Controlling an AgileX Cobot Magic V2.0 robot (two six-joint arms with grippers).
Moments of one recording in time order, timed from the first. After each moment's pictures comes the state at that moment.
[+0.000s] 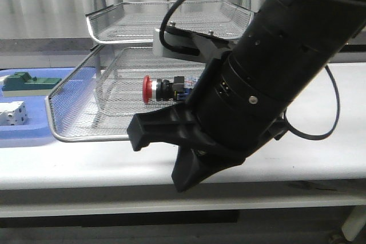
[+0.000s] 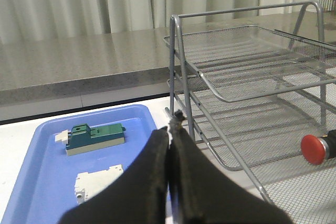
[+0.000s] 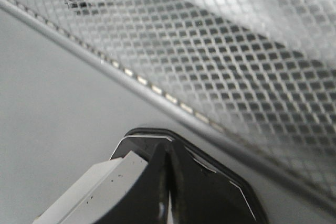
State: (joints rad) left arm -0.23 0.32 -0.23 -0.28 0.02 0.32; right arm 0.77 1.64 -0.86 0.42 0.31 -0.08
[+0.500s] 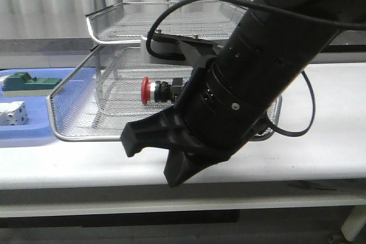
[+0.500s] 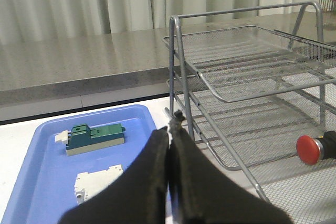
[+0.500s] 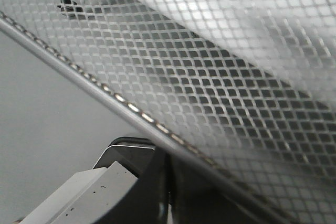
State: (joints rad) left arm -0.23 0.32 -0.23 -0.28 0.02 0.32; right arm 0.75 1.71 -0.91 0.34 0.27 -0.08
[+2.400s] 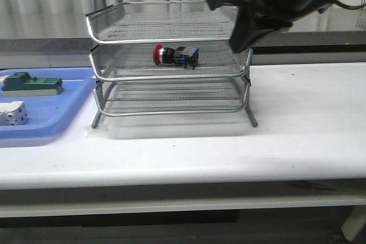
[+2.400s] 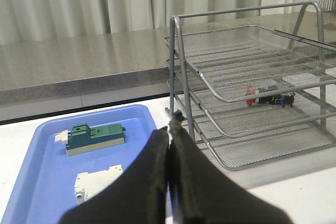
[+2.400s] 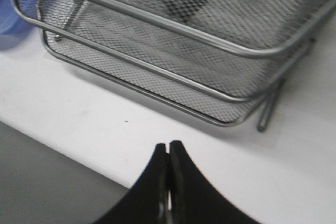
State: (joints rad) left arm -0.23 0.32 -0.23 -0.28 0.02 0.32; right arm 0.46 1.51 -1.06 0.16 0.37 -0.08
